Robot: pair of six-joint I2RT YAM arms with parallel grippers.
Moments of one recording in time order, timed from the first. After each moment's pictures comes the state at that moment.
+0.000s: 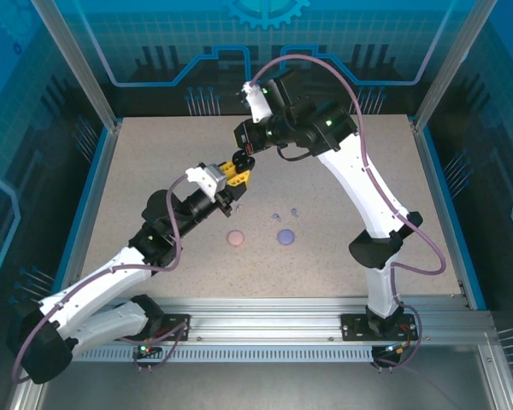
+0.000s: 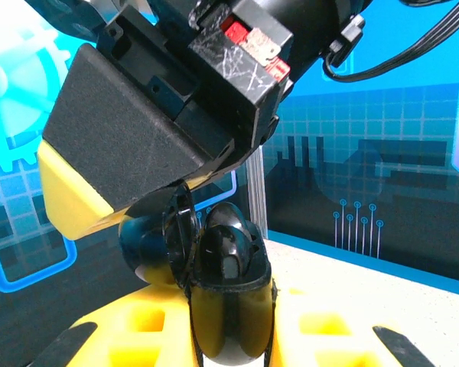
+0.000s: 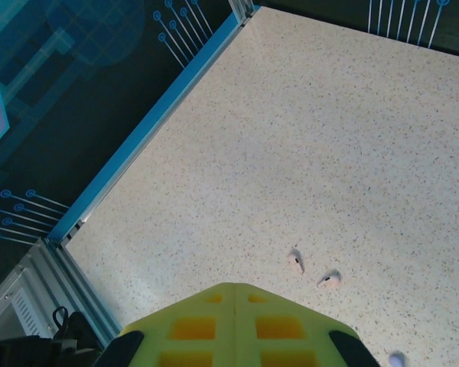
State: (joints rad) left arm -0.64 0.98 0.70 0.48 0.14 0.07; right arm 0.73 2.00 2.59 -1.27 -0.19 0.29
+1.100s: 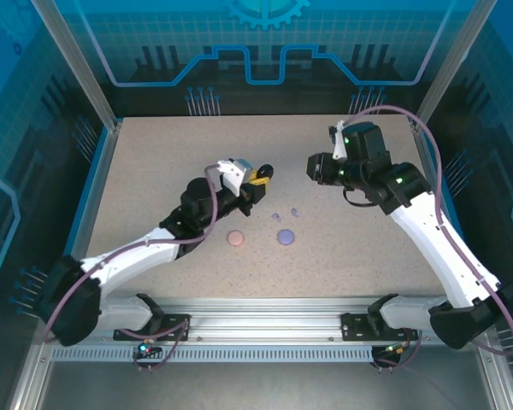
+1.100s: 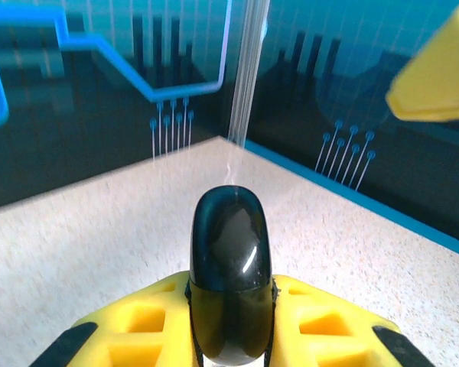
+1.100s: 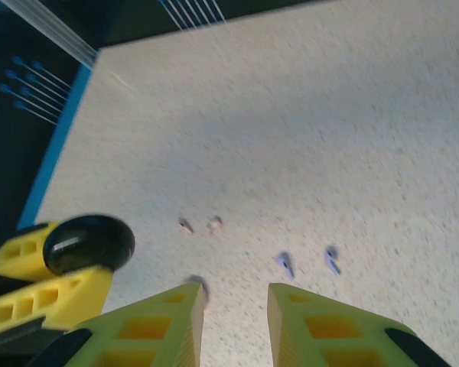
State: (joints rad) left arm -0.64 1.31 0.76 0.46 0.15 -0.15; right arm 0.48 1.25 1.42 -0.87 -0.06 0.51
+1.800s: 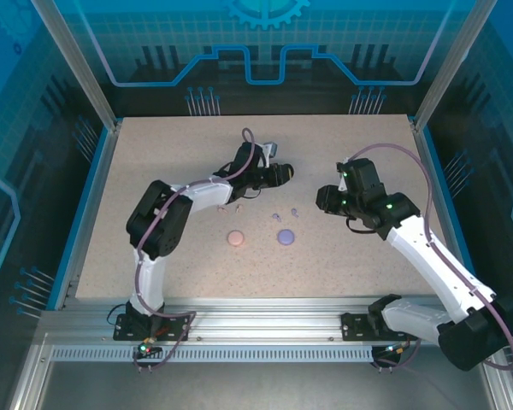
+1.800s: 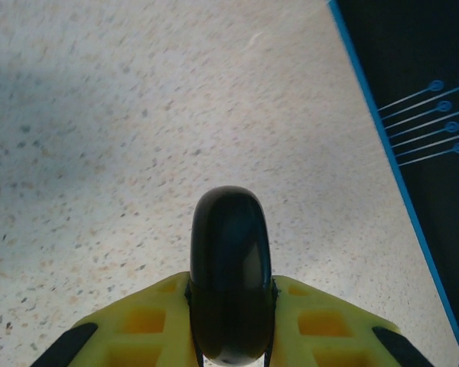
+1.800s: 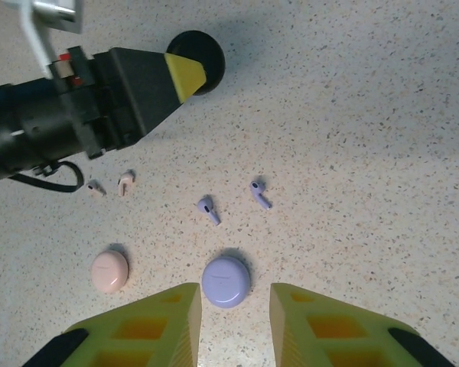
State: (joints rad) left arm -0.52 2.08 1.38 0.14 0.38 -0.67; right arm 0.43 1.11 1.05 -0.74 -0.03 0.57
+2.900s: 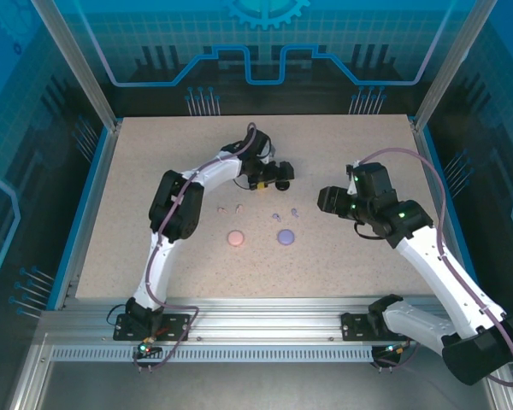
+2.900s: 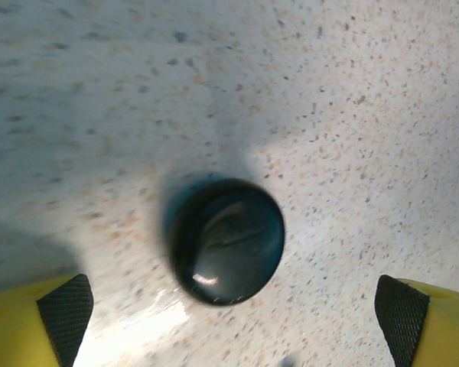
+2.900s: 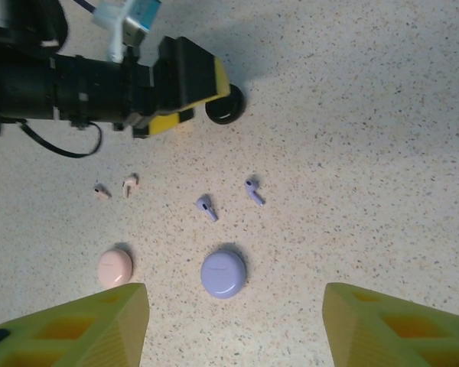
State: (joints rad) left arm -0.45 2.33 1.88 -0.58 0.40 -0.60; right arm 0.40 1.02 1.03 -0.80 -0.04 0.57
